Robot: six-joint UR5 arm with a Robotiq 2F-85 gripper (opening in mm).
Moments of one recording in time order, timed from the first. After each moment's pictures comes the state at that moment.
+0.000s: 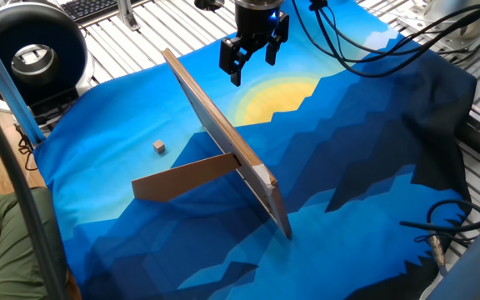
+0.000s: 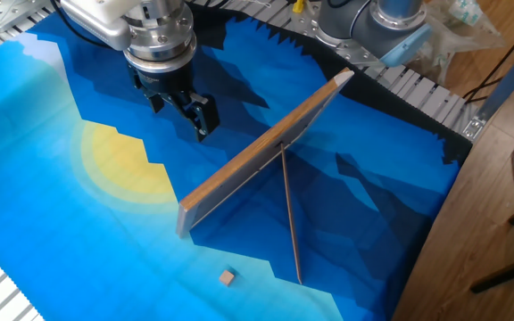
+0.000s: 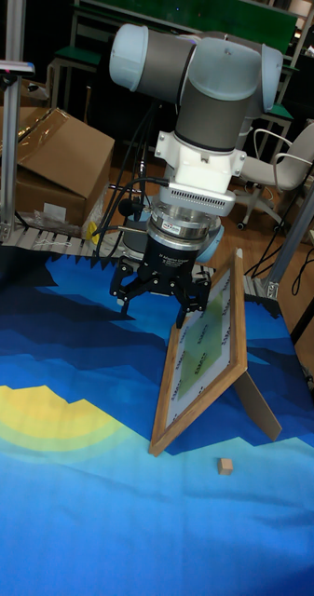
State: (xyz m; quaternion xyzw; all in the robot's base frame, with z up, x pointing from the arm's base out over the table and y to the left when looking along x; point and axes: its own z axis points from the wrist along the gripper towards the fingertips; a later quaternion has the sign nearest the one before) arm 0.544 0.002 0.190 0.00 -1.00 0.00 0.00
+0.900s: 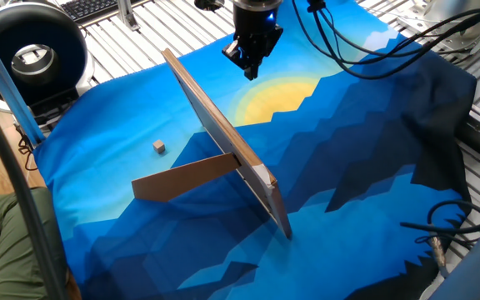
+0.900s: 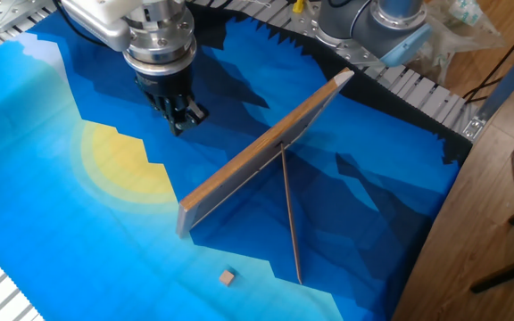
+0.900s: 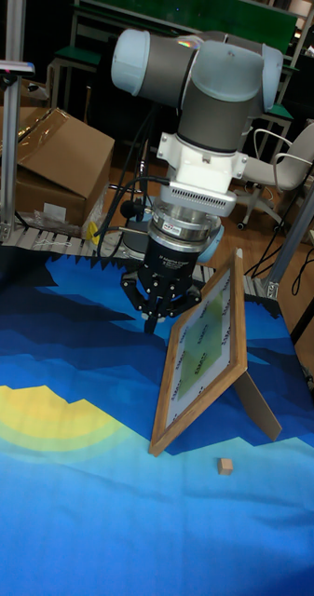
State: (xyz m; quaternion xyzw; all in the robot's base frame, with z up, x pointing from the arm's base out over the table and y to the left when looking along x) arm 0.552 0.003 0.188 -0.01 -1.00 0.00 -0.02
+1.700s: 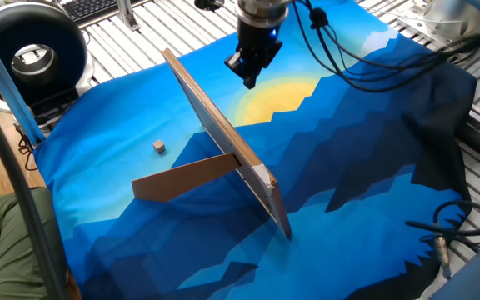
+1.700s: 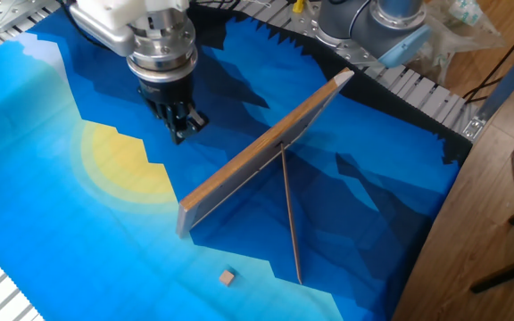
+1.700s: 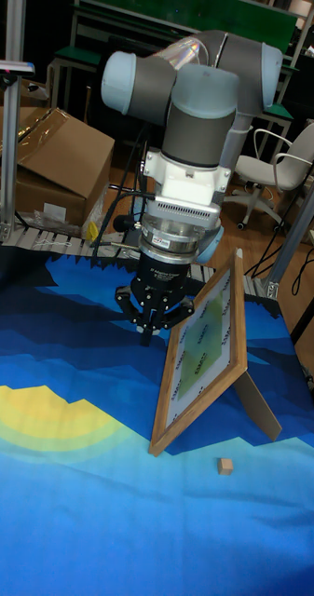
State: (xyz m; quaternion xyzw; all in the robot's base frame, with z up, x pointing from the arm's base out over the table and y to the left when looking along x) arm 0.559 0.002 0.152 -0.01 -1.00 -0.03 -0.06
